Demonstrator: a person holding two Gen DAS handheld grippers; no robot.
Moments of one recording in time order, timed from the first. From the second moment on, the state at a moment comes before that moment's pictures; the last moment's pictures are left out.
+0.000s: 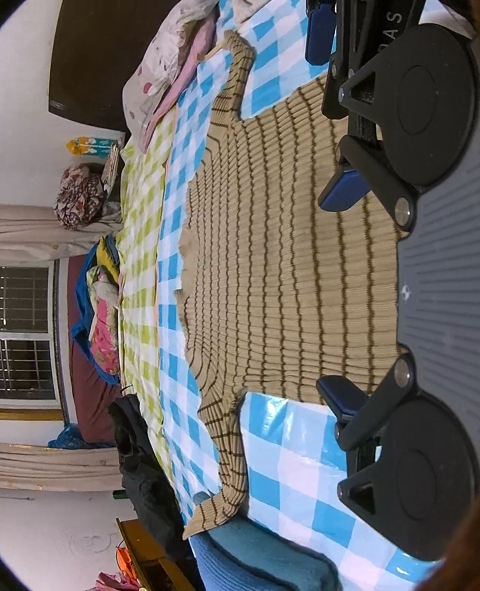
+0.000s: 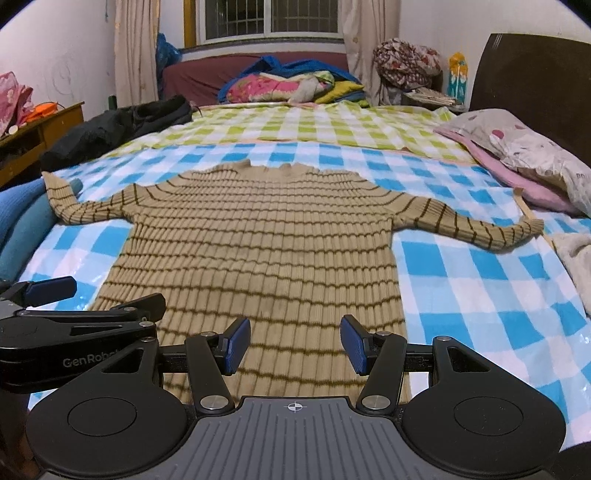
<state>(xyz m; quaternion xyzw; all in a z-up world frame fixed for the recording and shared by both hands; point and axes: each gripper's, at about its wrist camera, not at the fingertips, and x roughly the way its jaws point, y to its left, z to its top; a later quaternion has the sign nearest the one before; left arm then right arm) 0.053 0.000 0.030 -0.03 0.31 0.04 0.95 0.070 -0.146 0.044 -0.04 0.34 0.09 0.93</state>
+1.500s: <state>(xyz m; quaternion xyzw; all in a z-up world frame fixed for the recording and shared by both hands) 0.195 -0.106 0.021 0.06 0.33 -0.02 0.94 0.201 -0.255 0.015 0.05 0.32 0.01 0.95</state>
